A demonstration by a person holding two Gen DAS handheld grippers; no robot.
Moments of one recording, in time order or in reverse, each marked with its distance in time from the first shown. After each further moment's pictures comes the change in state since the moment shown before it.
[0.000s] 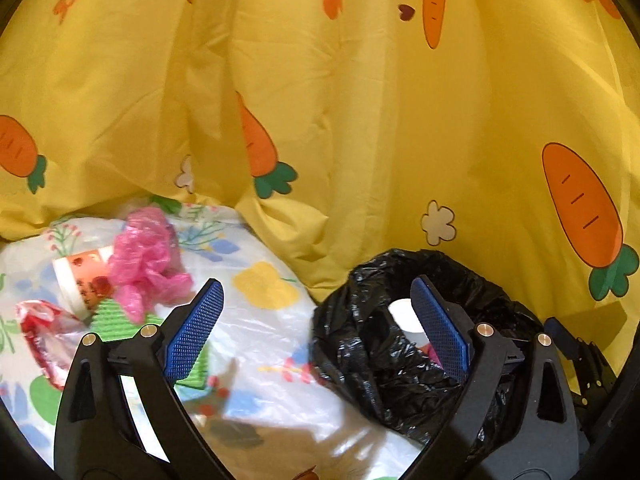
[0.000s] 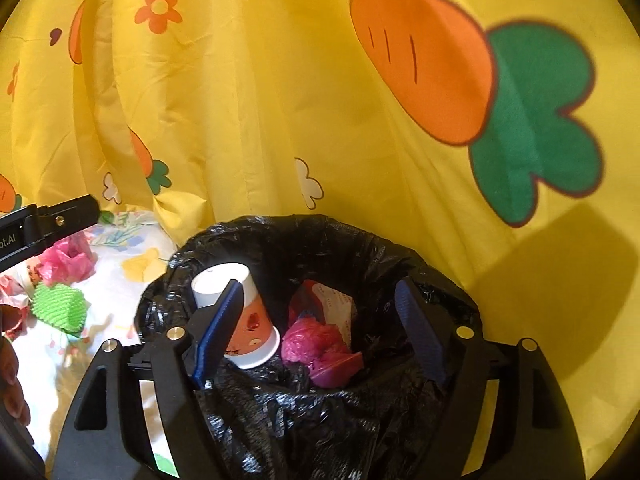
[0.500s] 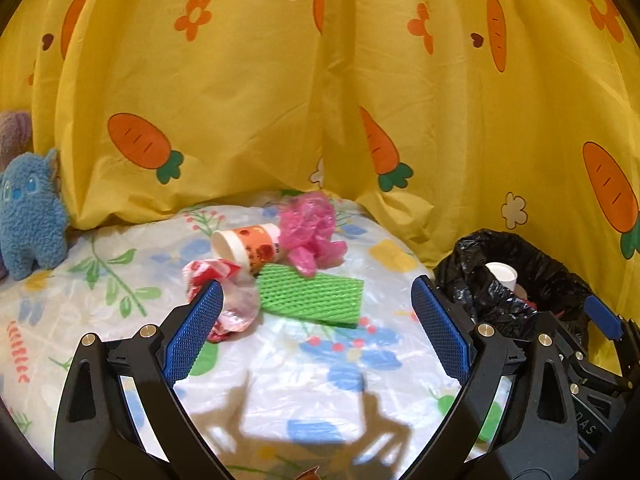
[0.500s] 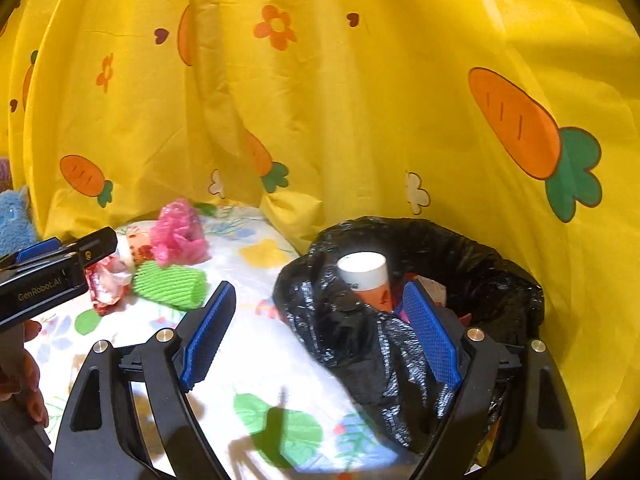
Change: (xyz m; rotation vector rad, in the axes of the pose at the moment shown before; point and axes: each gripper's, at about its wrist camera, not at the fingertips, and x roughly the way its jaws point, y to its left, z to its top) left arm -0.097 0.069 -0.030 -0.006 -0.018 0.295; right arm -0.064 0.076 -0.009 -0.067 -0.008 0.249
